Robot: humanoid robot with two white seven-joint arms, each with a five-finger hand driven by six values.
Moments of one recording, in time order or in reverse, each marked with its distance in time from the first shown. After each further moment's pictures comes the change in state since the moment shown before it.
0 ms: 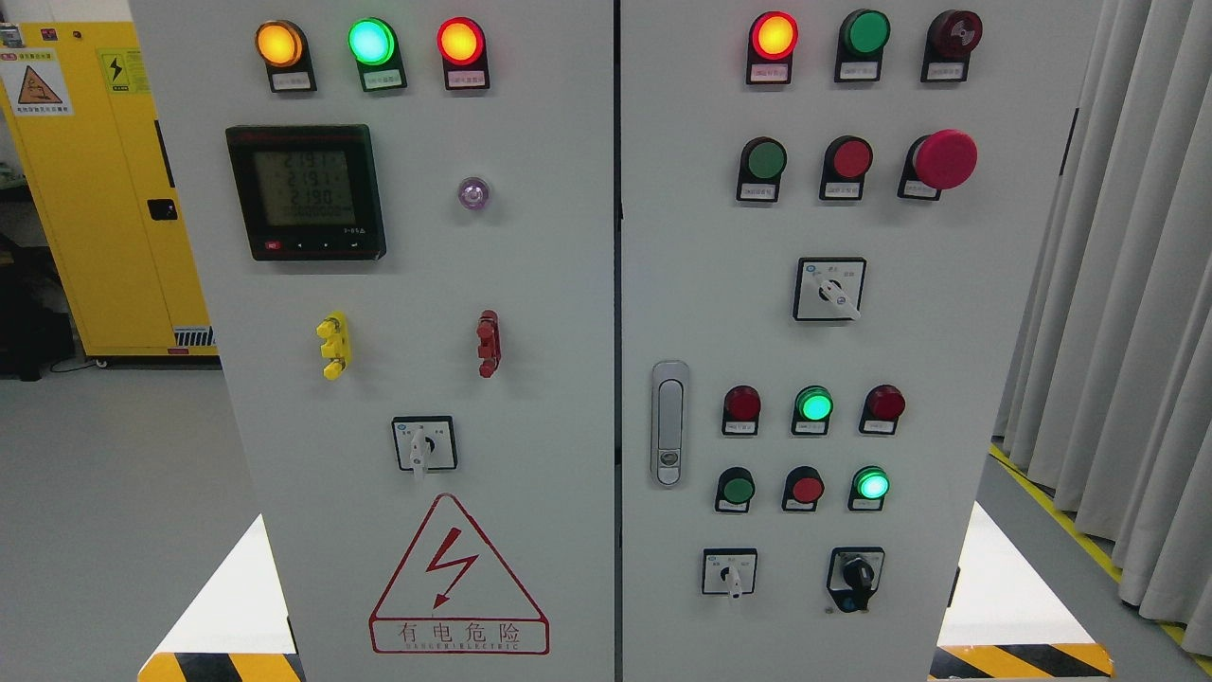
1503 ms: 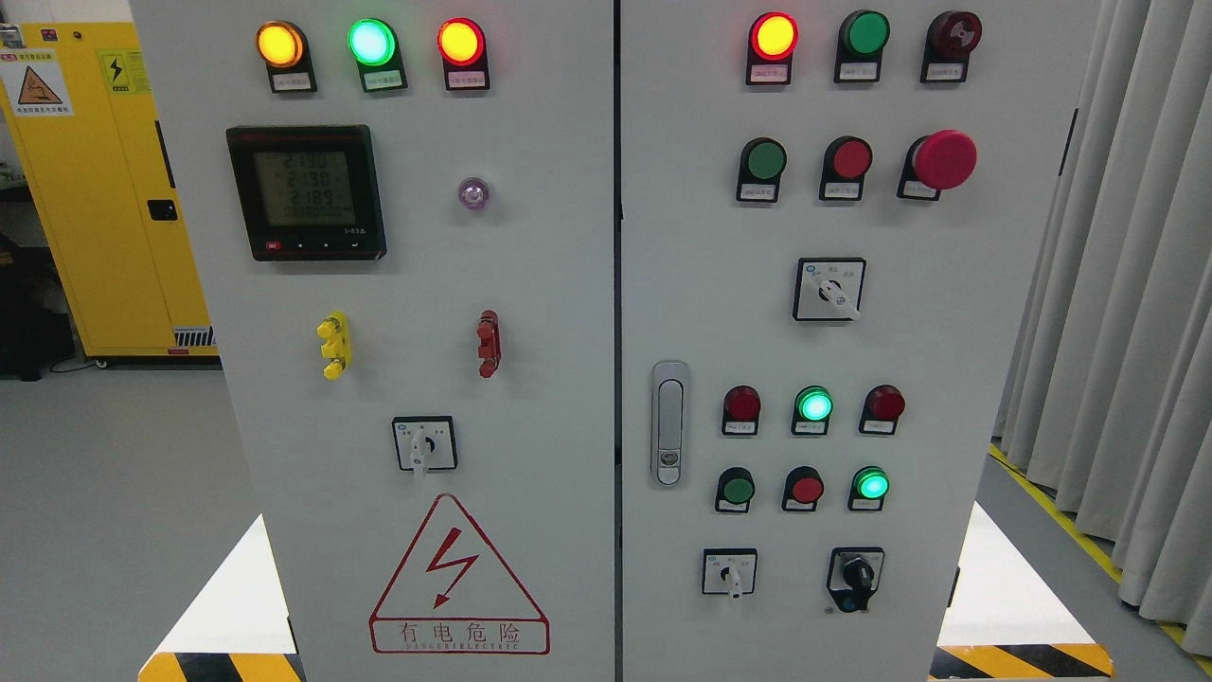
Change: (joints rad) left arm 0.356 0.039 0.108 -1.004 -0.026 -0.072 0.223; right arm 0.000 0.000 0.000 0.000 0.000 0.000 0.000
